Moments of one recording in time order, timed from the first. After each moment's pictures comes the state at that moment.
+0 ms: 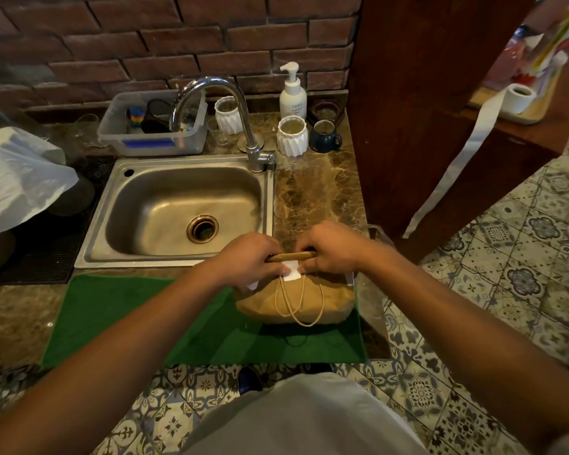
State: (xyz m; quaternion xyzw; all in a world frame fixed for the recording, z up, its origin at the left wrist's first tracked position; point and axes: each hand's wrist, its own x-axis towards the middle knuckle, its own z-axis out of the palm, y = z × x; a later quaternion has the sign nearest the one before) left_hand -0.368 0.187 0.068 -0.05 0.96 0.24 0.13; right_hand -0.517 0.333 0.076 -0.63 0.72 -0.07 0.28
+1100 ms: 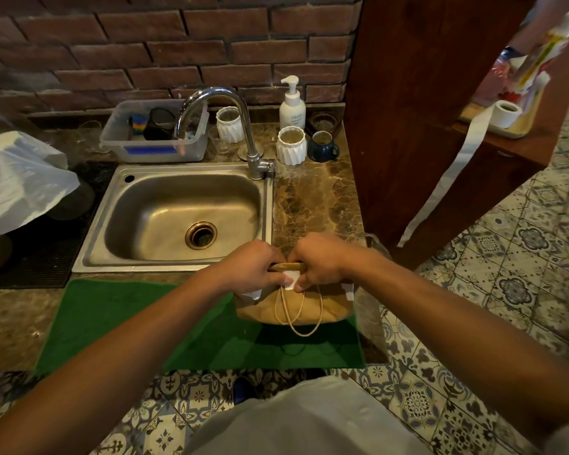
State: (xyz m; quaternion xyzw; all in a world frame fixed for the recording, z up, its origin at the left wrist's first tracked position) left_hand -0.363 0.189 0.060 -0.03 0.96 0.26 0.11; right_hand -0.498 0.321 0.079 -0.64 0.72 0.01 0.27
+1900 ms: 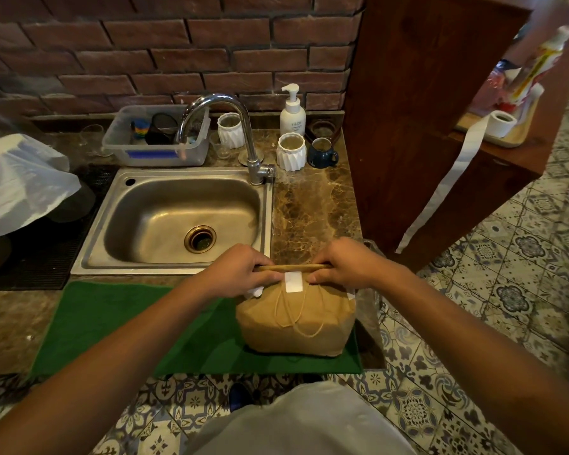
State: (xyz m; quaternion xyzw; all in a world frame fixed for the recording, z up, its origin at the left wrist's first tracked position) left_hand -0.342 0.179 0.059 -0.11 0.92 0.35 0.08; right_hand -0.526 0.362 0.063 -0.59 0.74 -0.11 0.29
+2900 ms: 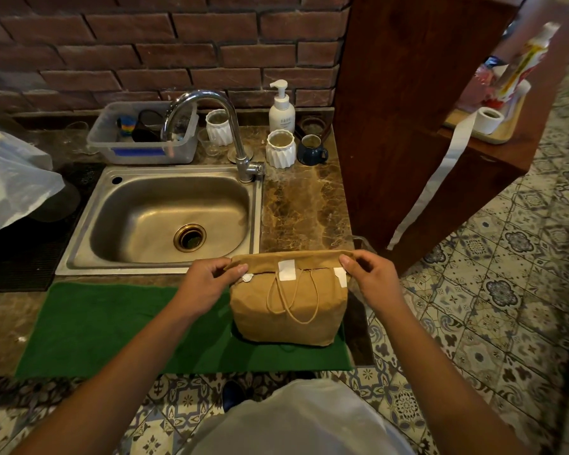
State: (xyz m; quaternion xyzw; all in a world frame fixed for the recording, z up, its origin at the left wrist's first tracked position) left_hand -0.302 0.198 0.043 -0.34 0.75 0.56 -0.06; right_hand -0.513 0.440 0.013 -0.20 0.78 -0.54 0.24
